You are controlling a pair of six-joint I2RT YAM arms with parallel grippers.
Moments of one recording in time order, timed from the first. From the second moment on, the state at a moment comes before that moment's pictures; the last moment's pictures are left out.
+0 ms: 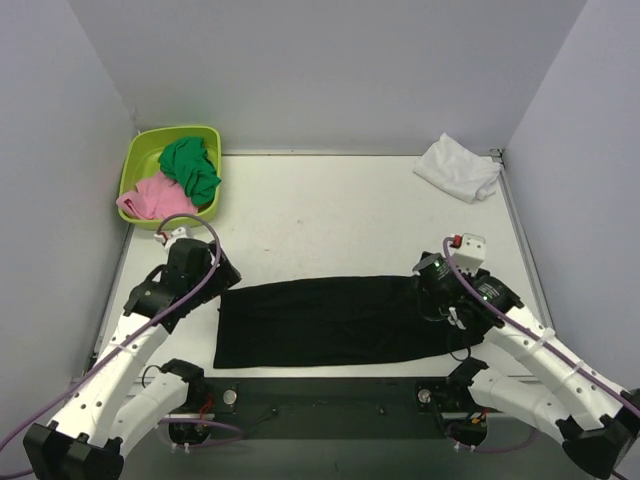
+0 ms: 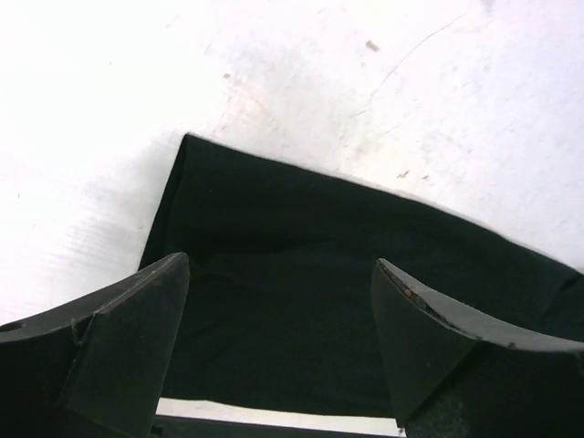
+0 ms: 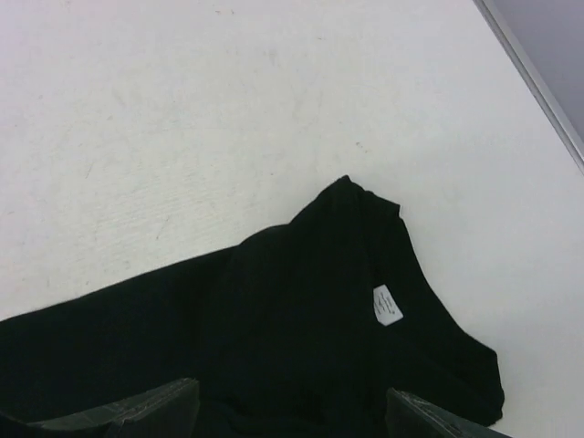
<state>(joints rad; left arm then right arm) -0.35 0.82 0.76 -0.80 -0.21 -0.83 0.70 0.83 0.82 -1.06 0.64 0.88</state>
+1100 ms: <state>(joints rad) -0.38 1.36 0.68 -0.39 -0.10 -0.81 0.29 1.46 0.72 -0.43 0.32 0.61</state>
